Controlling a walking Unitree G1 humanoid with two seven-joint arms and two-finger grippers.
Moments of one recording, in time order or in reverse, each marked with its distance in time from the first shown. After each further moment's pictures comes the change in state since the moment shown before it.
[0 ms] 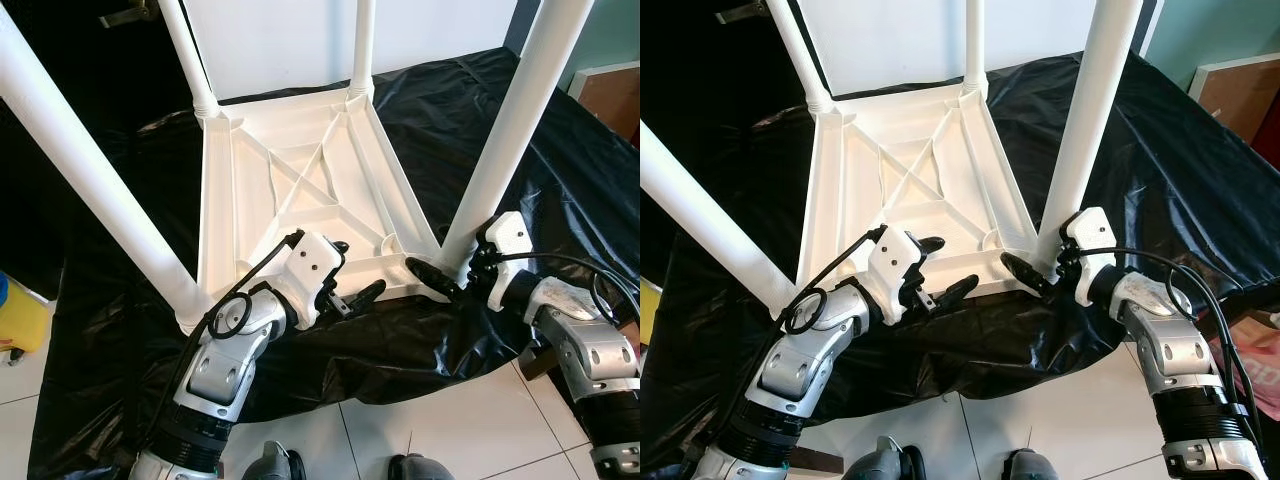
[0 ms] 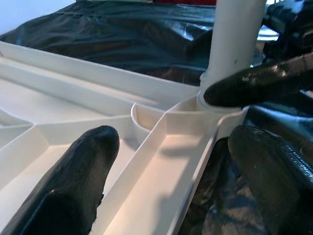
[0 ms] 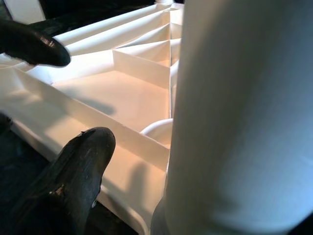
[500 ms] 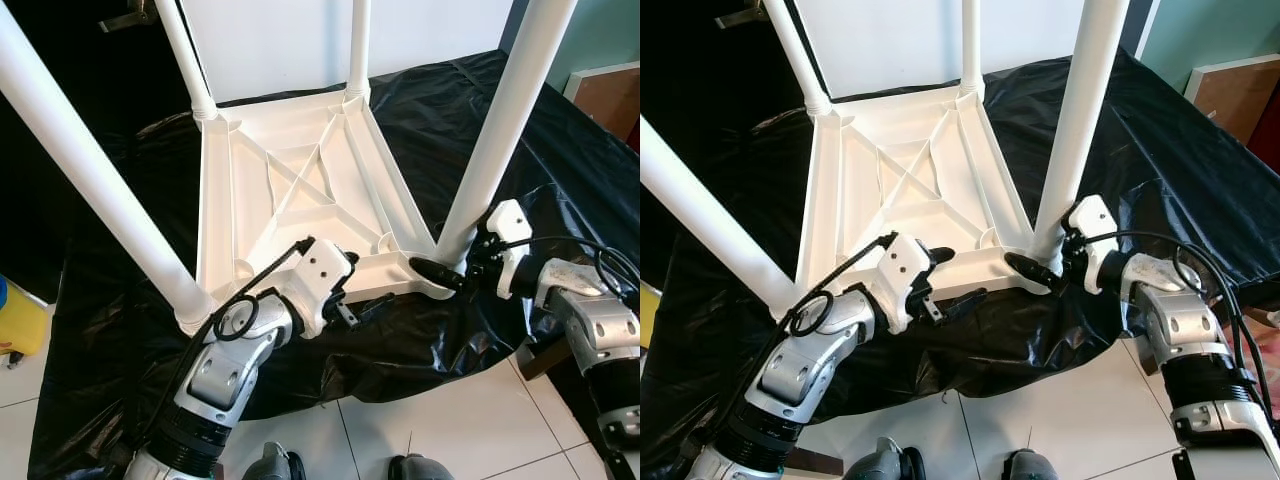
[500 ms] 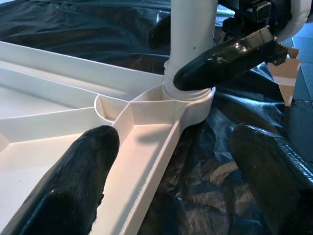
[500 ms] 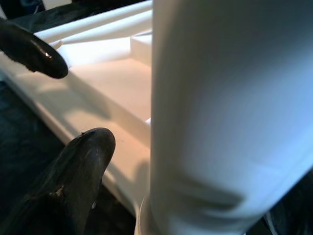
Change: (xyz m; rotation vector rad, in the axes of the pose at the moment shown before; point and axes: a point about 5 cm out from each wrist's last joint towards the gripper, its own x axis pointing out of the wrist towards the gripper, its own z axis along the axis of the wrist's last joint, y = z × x) left arm 0.001 -0.010 -0.004 -0.018 0.048 -0.076; right arm 0.007 -0.020 0.000 -0.028 0.068 0.139
